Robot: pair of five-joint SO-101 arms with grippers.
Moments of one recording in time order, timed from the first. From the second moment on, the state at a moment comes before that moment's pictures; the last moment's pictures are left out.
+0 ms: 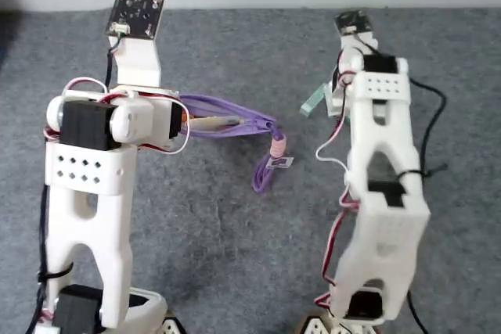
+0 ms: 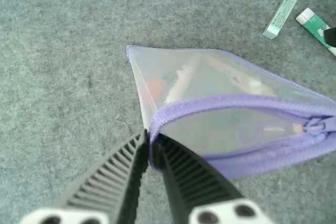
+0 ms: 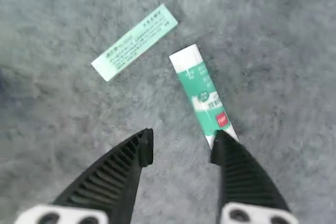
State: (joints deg) left arm 6.9 -15.7 -10.1 98.1 11.4; right arm 1.4 35.7 -32.6 77.0 13.1
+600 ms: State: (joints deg) left arm 6.9 -15.7 -10.1 98.1 11.4; right arm 1.4 71.5 -78.2 91.5 15.6
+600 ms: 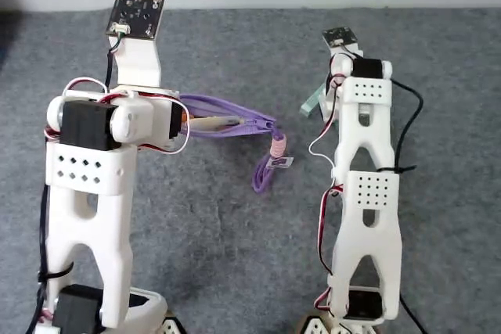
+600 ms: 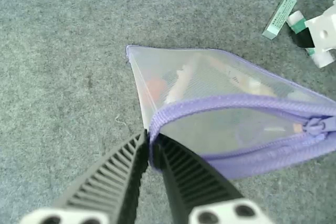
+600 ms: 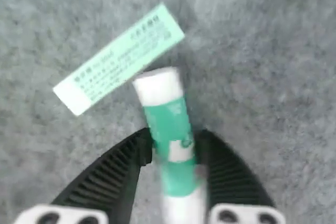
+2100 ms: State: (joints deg) left arm 6.9 -15.7 -10.1 98.1 11.4; right arm -13.6 -23.3 -4.2 87.4 -4.2
